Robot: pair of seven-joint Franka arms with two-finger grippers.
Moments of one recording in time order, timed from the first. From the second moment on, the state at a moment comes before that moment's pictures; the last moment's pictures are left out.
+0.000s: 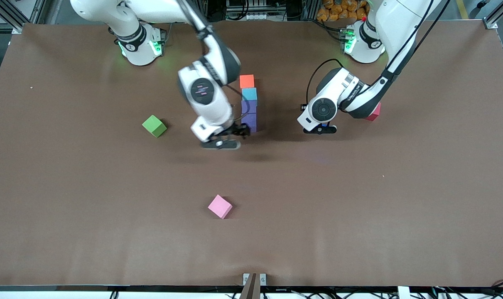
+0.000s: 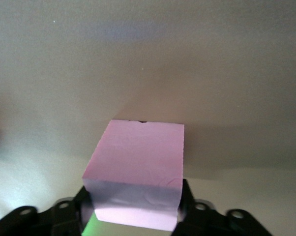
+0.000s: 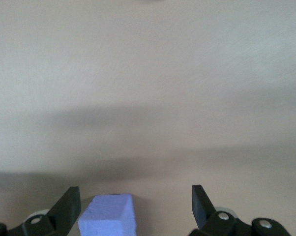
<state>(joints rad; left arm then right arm) -0.04 0.43 -0.57 -2.20 0.09 2.06 -0.65 0.88 0.43 -0.27 -1.81 0.34 2.25 0.53</state>
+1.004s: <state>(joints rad) -0.07 0.41 -0.99 -2.08 0.00 1.98 -1.15 0.22 0.08 -0.04 -1.58 0.02 1.72 0.32</state>
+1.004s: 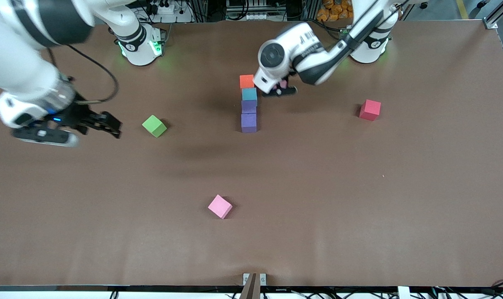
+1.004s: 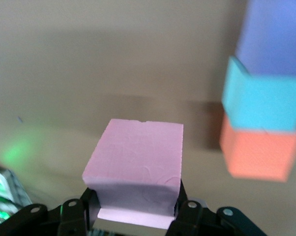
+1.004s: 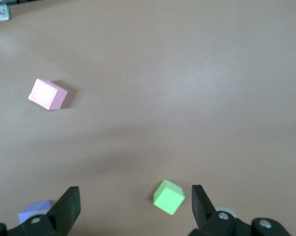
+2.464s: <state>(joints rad) -0.65 0.66 -0.62 -1.88 -0.05 2.21 -1.35 0.05 0.01 -0.02 -1.49 0.02 1.60 0.11</state>
